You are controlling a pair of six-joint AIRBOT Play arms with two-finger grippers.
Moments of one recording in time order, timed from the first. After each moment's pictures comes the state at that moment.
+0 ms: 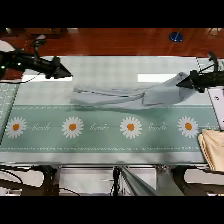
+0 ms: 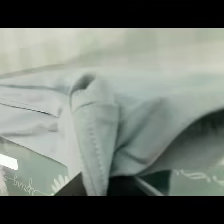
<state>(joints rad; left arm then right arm) 0.07 -1.64 1.54 0.71 -1.41 -1.30 -0.42 -1.47 1.29 -0.81 1.37 1.22</state>
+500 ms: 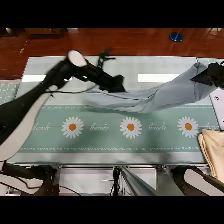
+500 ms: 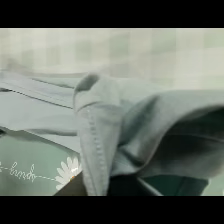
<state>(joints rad) -0.53 -1.71 1.54 0.70 -1.07 -1.46 -0.42 -1.15 1.30 -0.90 1.46 1.30</state>
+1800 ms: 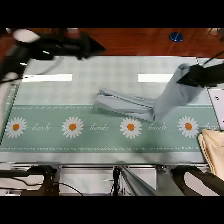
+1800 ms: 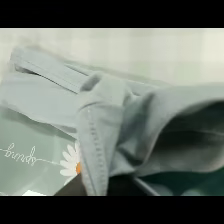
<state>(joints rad) -0.12 -1.54 1.59 0.29 -1.19 -1.17 -0.12 -1.13 1.30 -1.05 1.39 1.47</state>
